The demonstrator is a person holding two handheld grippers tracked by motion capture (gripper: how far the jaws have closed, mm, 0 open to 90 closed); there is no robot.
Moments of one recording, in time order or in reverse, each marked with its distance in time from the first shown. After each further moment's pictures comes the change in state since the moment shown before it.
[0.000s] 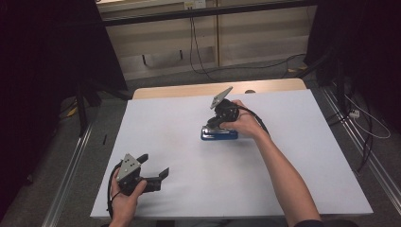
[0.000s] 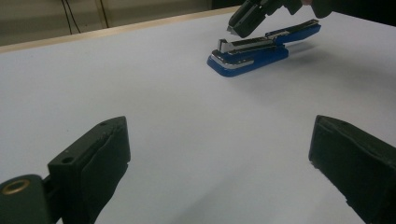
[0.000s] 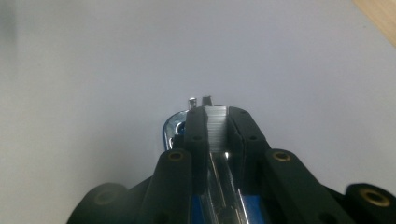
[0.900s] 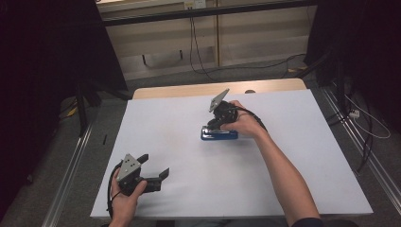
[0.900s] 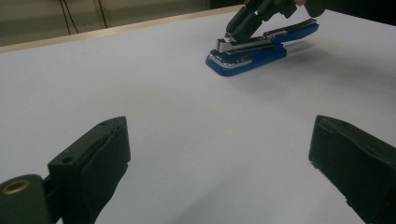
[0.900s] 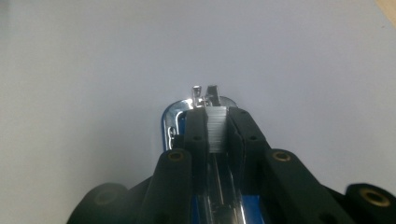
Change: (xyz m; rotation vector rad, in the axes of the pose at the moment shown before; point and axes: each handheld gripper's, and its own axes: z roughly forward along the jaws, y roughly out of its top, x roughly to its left) left arm 0.000 0.000 0.000 0.003 -0.003 0.004; right arm -0.001 0.000 0.006 0.051 -0.002 -0.087
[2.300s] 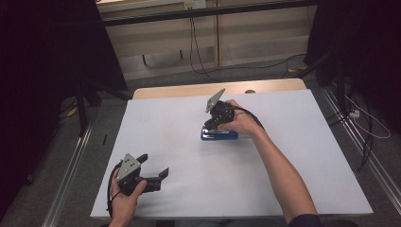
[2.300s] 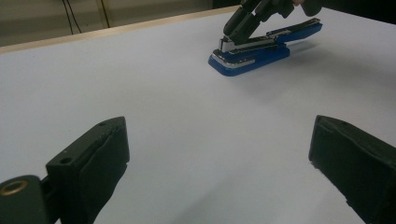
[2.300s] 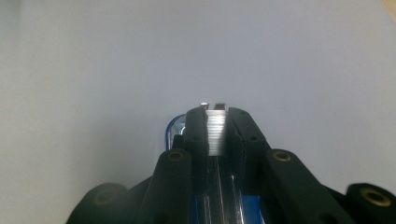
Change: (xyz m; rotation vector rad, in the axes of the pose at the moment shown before) left arm 0.001 0.000 0.001 -0.001 0.007 -0.002; right arm -0.001 0.009 0.007 -0.001 0.042 -0.039
